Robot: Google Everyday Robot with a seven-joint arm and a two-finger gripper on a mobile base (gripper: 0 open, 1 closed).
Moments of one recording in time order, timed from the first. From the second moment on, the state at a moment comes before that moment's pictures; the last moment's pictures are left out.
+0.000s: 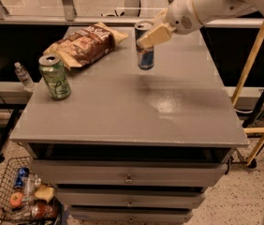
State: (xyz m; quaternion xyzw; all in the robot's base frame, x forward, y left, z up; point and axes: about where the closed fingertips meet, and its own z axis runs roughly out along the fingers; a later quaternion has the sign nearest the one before) arm 0.673 -0.057 0.963 -0.55 0.69 0.20 0.42
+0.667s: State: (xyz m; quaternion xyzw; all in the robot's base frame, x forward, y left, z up) arm 0.730 0.015 0.970 -0.54 0.67 0.21 0.46
